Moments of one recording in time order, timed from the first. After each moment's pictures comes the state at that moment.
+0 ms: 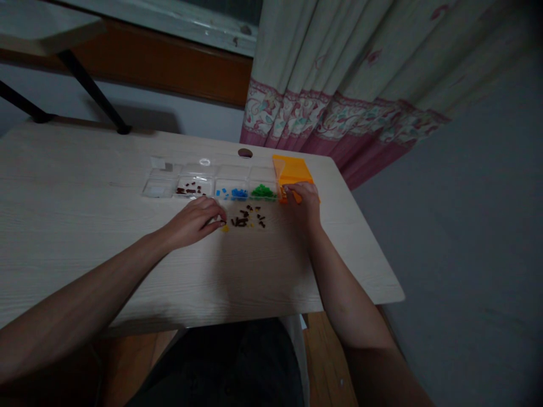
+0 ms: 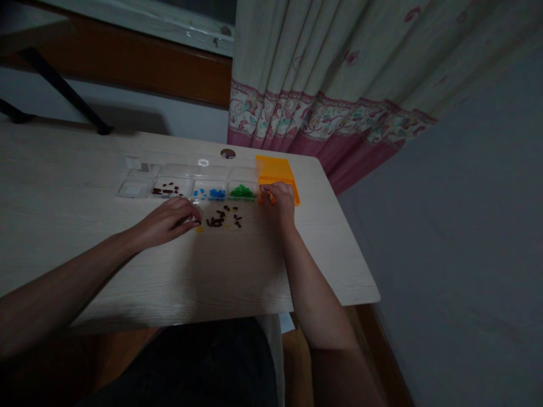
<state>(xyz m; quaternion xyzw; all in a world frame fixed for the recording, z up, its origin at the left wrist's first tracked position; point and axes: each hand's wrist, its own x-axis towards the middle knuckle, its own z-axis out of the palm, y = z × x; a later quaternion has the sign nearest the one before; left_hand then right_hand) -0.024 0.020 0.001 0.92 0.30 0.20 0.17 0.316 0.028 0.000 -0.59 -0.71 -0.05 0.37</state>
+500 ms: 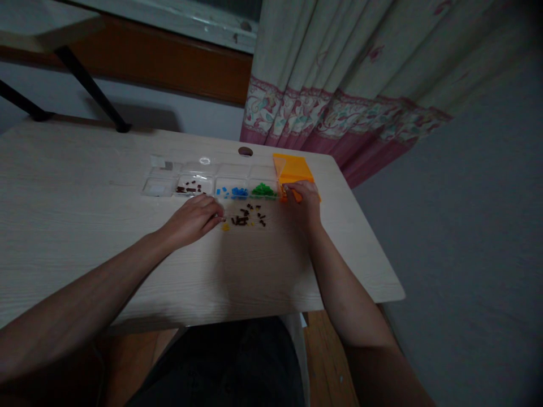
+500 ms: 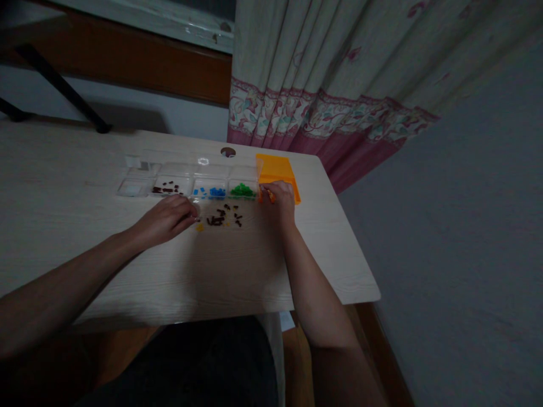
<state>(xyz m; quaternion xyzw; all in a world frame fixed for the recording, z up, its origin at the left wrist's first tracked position) -0.022 0.018 0.002 0.92 0.33 0.19 0.11 0.315 0.027 0.000 -0.59 -0.71 -0.04 0.38</state>
